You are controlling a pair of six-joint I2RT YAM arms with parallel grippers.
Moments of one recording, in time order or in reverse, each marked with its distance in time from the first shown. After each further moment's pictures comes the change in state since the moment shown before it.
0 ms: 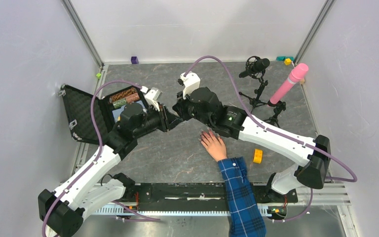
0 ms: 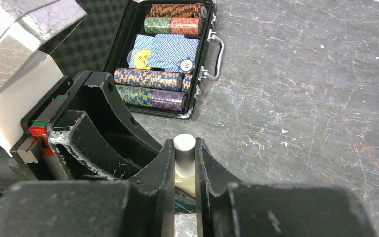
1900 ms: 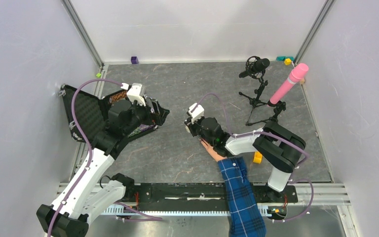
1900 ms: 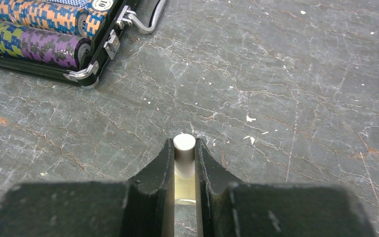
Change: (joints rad) left arm 0.145 -0.063 0.073 -0.212 -0.237 0.177; right arm -0.120 0.259 -0.713 1.095 -0.026 -0.291
